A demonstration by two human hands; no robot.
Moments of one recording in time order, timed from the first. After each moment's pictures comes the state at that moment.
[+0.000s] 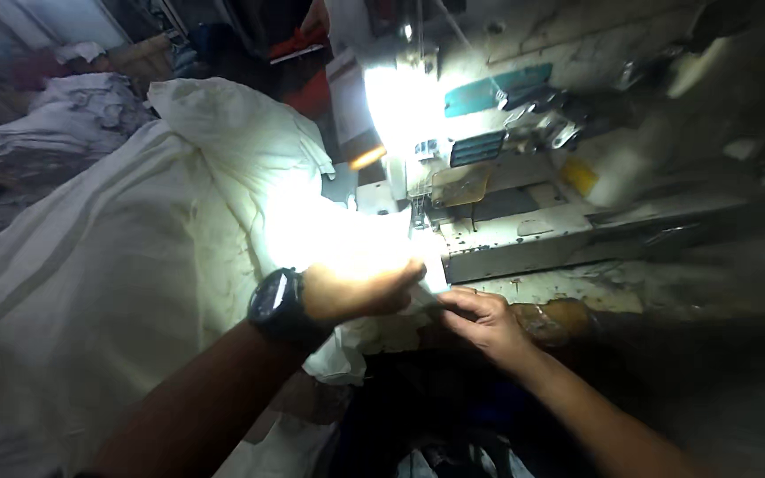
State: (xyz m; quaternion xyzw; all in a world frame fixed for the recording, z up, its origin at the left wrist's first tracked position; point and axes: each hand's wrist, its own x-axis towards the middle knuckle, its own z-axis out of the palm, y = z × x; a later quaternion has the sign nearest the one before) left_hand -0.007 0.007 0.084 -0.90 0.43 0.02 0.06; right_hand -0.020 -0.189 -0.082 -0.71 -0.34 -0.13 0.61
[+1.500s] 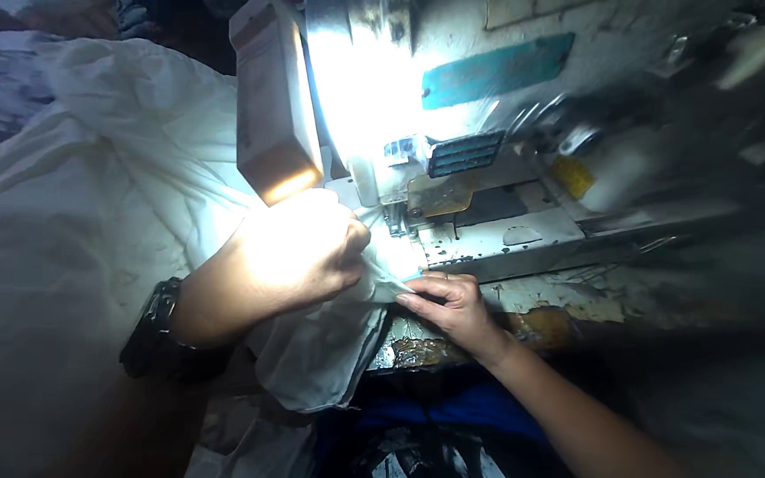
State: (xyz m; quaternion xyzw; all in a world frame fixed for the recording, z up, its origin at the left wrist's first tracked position) left_hand 0.019 0.032 0.107 -0.90 0.42 -0.11 0.08; right_hand 0.023 -0.180 -0.087 -0.69 -0.33 -0.15 0.63
